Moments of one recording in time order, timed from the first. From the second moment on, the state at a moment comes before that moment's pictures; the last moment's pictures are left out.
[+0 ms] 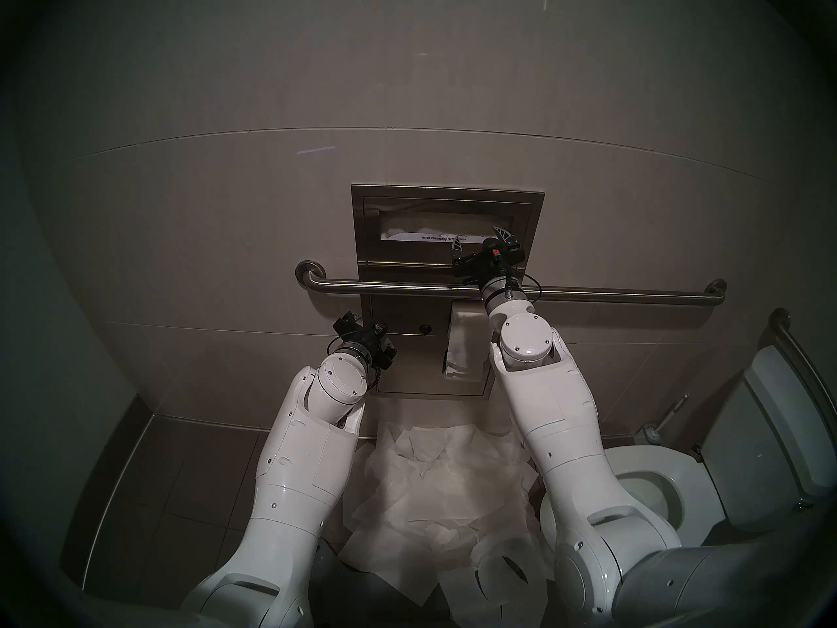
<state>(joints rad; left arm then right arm) 1.41 -1.64 -1.49 -1.40 0.74 0.28 -0.27 -1.16 -1.61 1.48 -1.21 -0.24 -0.15 0.02</state>
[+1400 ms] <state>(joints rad) 1.41 -1.64 -1.49 -1.38 0.73 0.28 -0.26 -0.90 -1.64 1.56 -0.88 -0.17 -0.15 0.10</state>
